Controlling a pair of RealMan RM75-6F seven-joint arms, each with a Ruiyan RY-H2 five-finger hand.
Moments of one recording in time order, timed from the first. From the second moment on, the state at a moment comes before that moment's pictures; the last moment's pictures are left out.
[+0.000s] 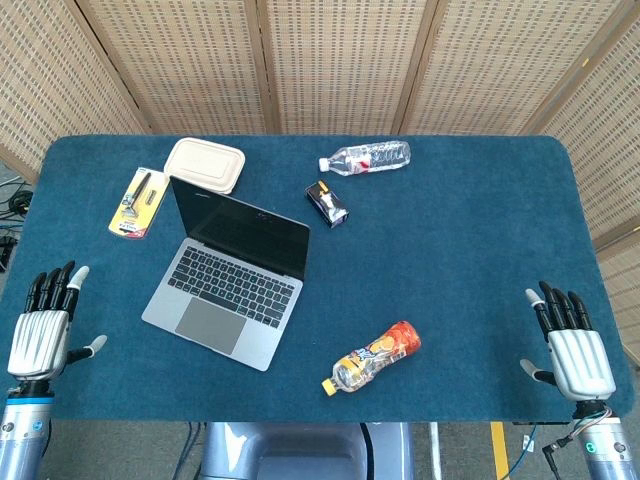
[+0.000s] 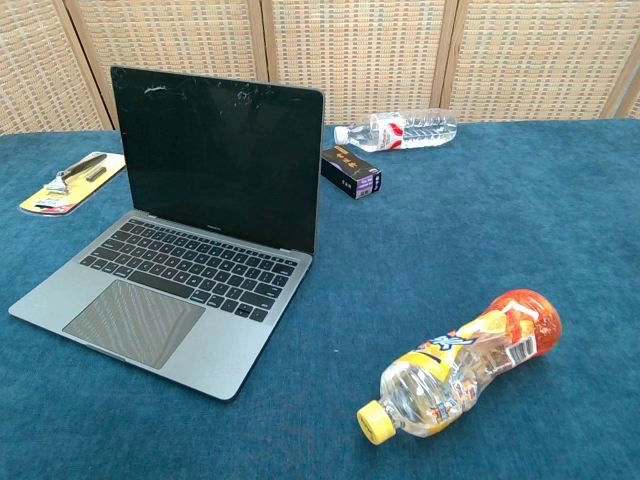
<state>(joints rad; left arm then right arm) -0.13 -1.29 -0.08 -1.66 1.42 1.49 0.28 0.11 -1.18 0.04 -1.58 -1.51 1.45 -0.13</state>
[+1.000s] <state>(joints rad) -0.13 -1.29 -0.08 -1.66 1.44 1.50 0.28 0.11 -1.18 0.04 -1.58 -1.51 1.45 -0.13</state>
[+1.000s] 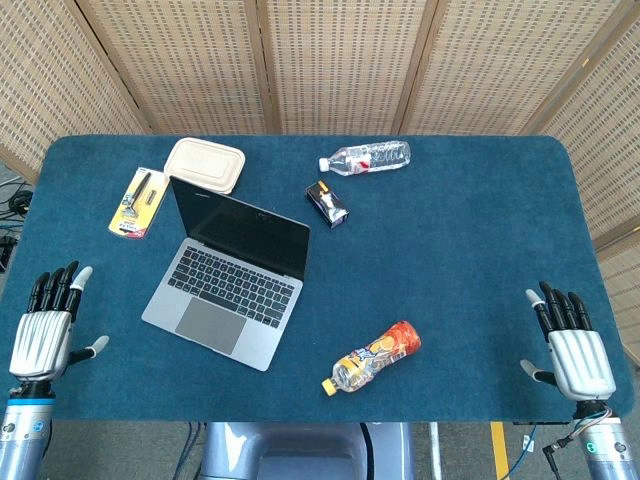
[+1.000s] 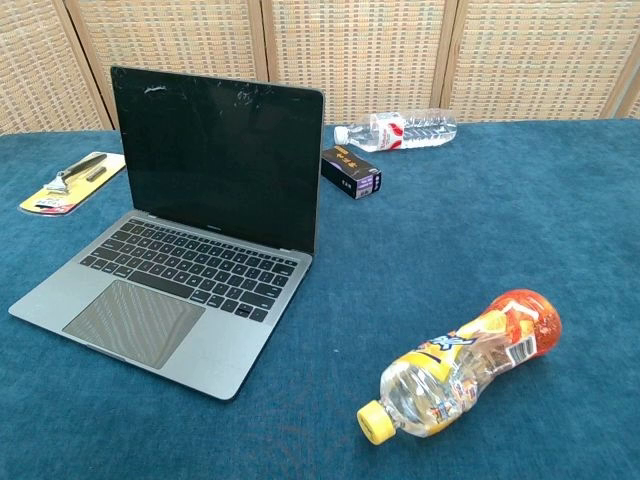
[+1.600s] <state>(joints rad) -0.18 -1.25 -0.09 -1.73 1.46 1.44 0.28 0.11 -1.18 0.05 -1.58 -1.50 1.43 -0.13</state>
